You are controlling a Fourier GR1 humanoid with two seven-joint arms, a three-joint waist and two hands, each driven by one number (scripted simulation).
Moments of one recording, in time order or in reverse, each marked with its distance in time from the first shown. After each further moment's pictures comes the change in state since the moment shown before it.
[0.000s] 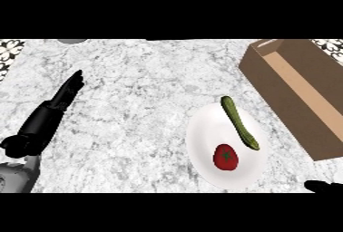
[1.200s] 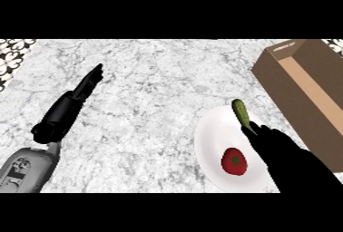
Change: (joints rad) left arm -0.111 -0.084 -0.024 0.101 -0.057 -0.049 -0.026; right arm -0.483 0.085 0.598 -0.084 0.170 0.512 0.896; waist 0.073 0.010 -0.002
